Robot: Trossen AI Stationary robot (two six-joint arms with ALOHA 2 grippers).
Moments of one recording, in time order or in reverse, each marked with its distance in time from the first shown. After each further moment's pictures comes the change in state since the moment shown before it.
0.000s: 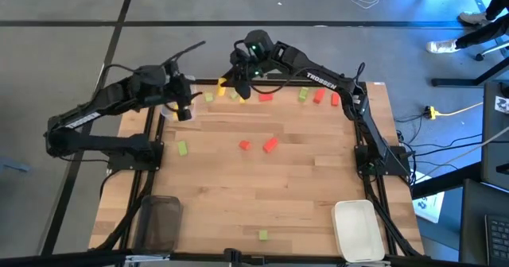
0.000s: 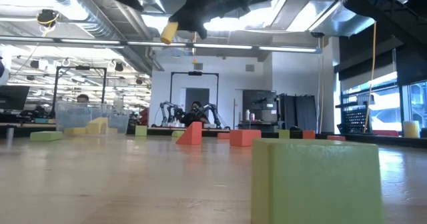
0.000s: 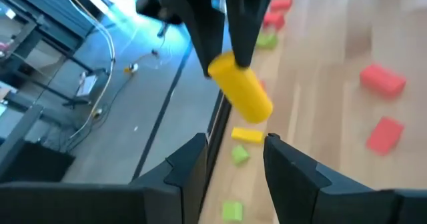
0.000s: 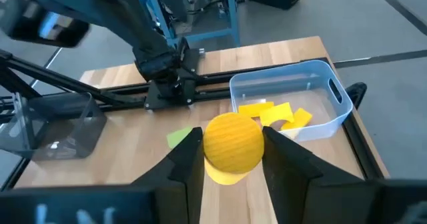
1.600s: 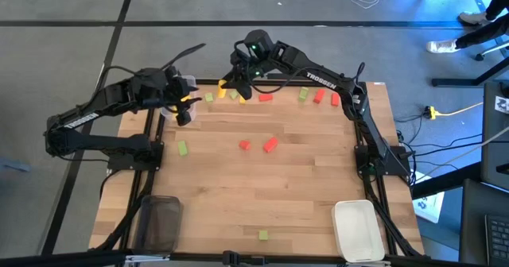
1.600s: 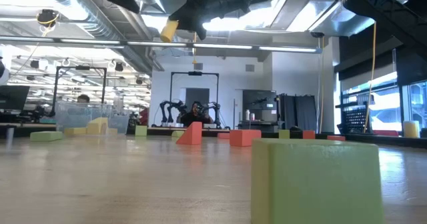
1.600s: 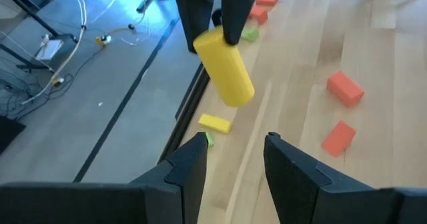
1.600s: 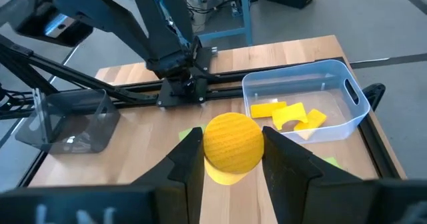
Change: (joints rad) left arm -0.016 -0.004 0.000 -0.085 0.037 -0.201; right arm -0.002 0.002 -0.002 -0.004 -0.058 -0.007
